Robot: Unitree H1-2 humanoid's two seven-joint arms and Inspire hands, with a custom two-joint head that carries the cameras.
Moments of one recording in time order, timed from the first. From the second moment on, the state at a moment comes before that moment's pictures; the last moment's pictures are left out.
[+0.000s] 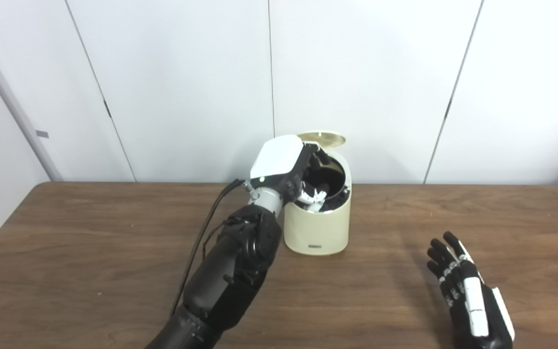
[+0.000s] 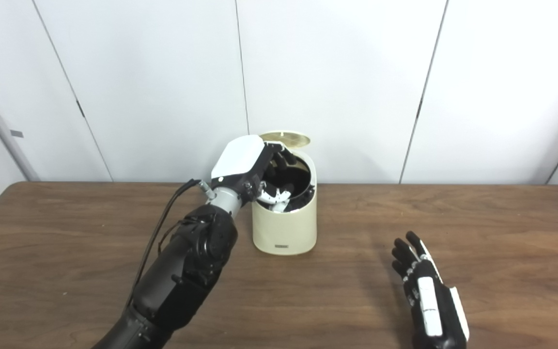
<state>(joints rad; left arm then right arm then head) -0.69 0.09 -0.37 0.11 0.84 0.38 -0.14 0.06 -0.02 -0.09 -0.13 0.19 -0.06 0.06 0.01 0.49</state>
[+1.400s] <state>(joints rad) -0.56 0.11 -0.30 -0.05 0.74 0.19 0.00 0.05 -0.02 -0.09 -0.12 0.19 -0.08 0.06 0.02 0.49</state>
